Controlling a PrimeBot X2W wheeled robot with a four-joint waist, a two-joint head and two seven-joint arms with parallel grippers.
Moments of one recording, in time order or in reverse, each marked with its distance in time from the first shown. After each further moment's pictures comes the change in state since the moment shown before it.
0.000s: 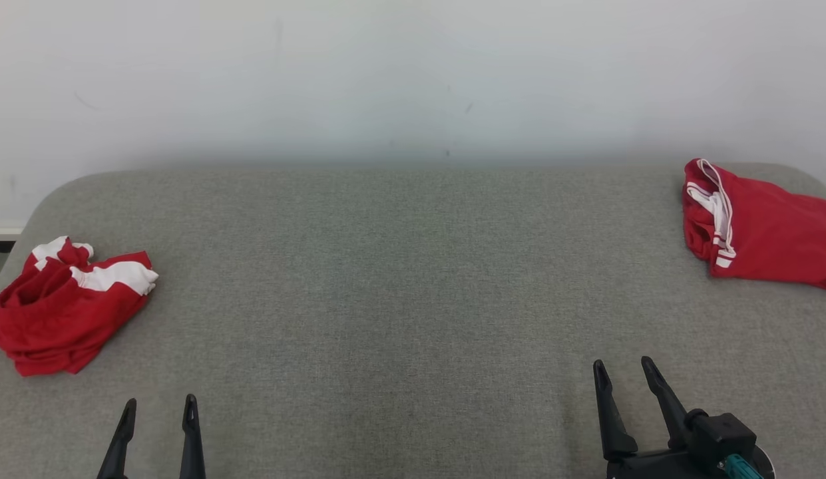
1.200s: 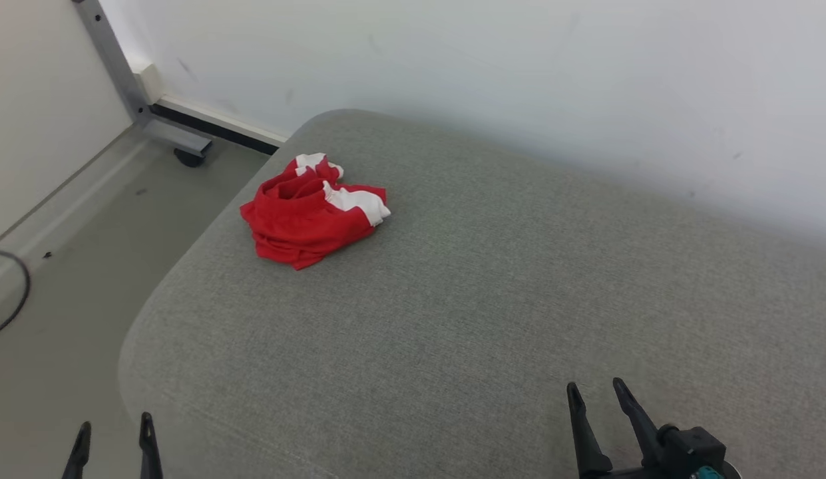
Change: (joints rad) left arm 0.020 0.017 0.069 0.024 -0.005 0.015 0.000; right arm 0.018 0.025 0.046 0.049 0.020 0.000 0.000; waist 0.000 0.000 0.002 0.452
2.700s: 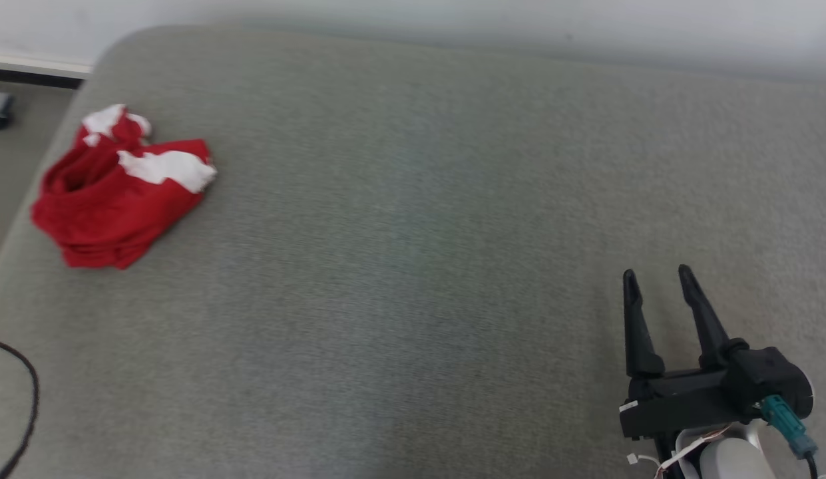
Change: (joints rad) left arm -0.661 0.307 0.095 0.313 -0.222 -0.014 0.014; right arm -0.133 -0.023 -0.115 -0.192 -0.099 0.000 0.016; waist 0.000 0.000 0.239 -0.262
